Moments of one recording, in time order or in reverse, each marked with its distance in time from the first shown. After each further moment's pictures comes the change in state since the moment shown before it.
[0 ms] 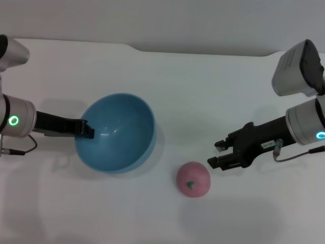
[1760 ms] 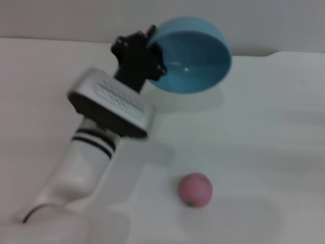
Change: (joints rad) left arm -0.060 -0.021 1.511 -0.305 -0.522 -2.316 0.545; right arm -0.394 -0.004 0.670 0.270 1.064 0.272 -0.768
